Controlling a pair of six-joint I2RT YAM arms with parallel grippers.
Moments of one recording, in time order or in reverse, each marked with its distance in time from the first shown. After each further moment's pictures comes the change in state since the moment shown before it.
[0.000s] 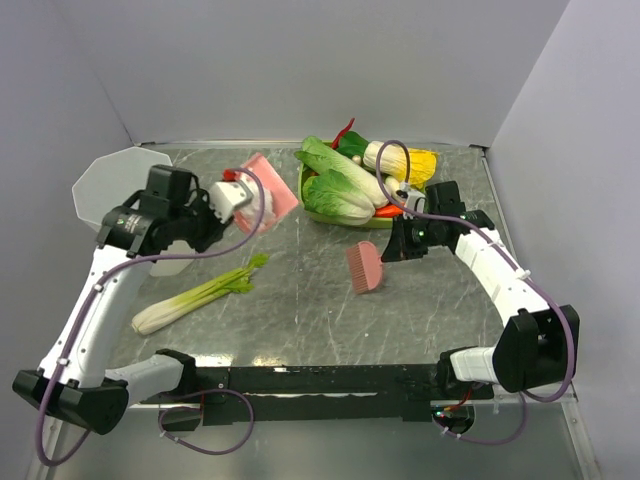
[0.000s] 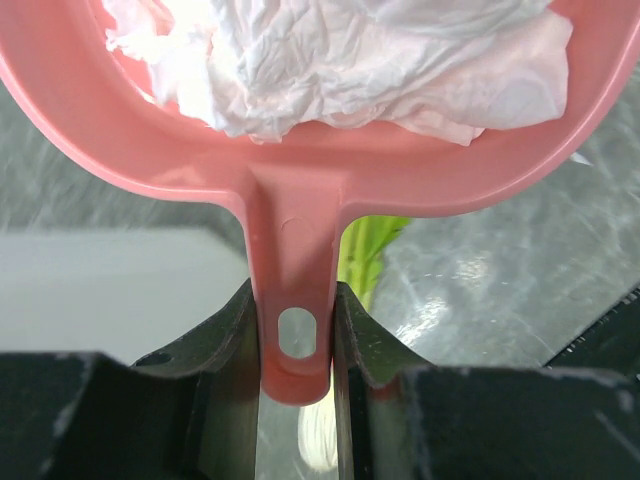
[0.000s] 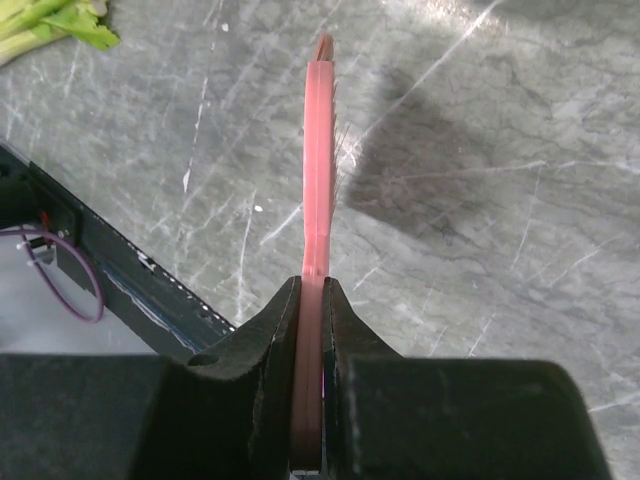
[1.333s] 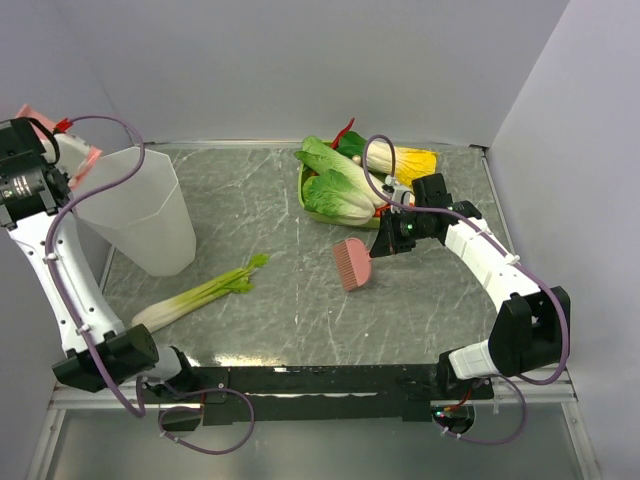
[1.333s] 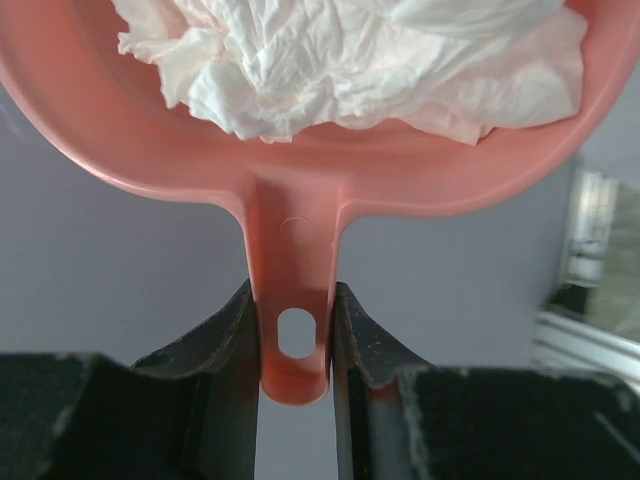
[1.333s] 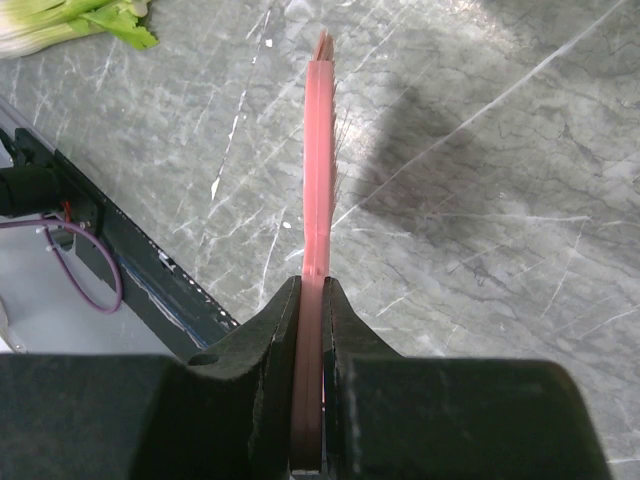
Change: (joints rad) left arm 0.822 0.217 0.505 -0.090 -0.572 0.368; right arm 0.068 0.091 0.074 0.029 -0.036 0.012
